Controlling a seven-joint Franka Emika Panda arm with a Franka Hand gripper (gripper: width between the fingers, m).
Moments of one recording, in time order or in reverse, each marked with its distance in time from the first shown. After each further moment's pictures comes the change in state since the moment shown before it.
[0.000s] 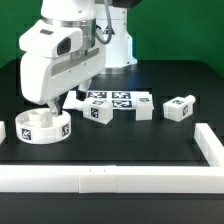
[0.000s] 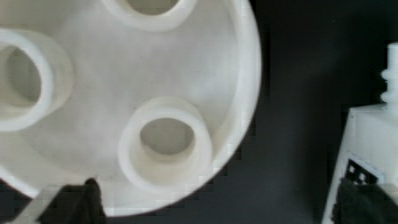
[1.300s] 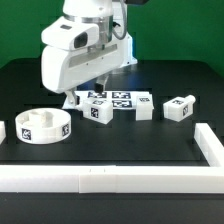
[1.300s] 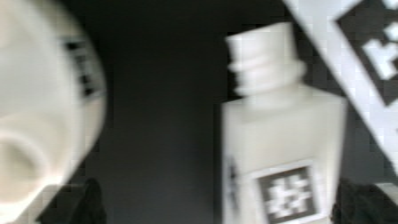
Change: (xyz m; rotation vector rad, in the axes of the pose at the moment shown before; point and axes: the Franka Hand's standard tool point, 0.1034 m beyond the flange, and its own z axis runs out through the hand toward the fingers) arm 0.003 -0.047 -0.010 0.007 0.010 0.089
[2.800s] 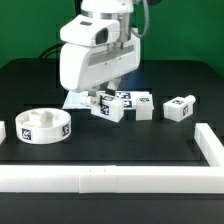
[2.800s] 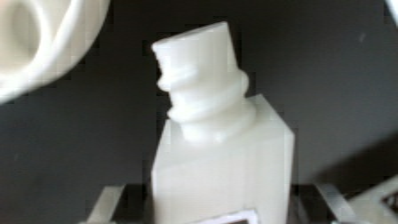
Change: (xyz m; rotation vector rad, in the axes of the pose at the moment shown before) arm 0.030 -0.015 0.005 -0.056 0.045 0.014
